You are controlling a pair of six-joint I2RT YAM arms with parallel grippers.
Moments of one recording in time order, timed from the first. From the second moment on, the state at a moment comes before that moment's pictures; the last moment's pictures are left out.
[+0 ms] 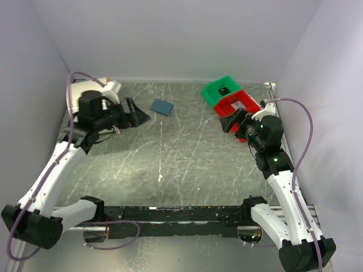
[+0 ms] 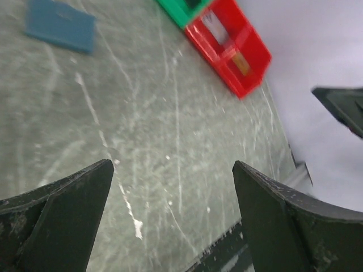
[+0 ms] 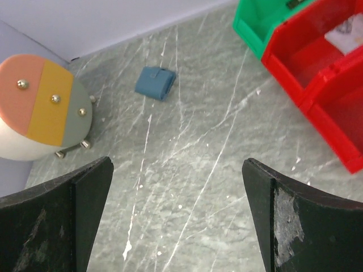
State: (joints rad) left arm -0.24 1.06 1.11 -0.43 0.42 -0.50; right arm 0.18 0.82 0.85 -0.27 -0.13 0.47
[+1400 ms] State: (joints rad) left arm -0.26 1.56 1.19 -0.46 -0.33 -0.34; right arm 0.18 0.99 0.93 -0.49 -0.17 0.46
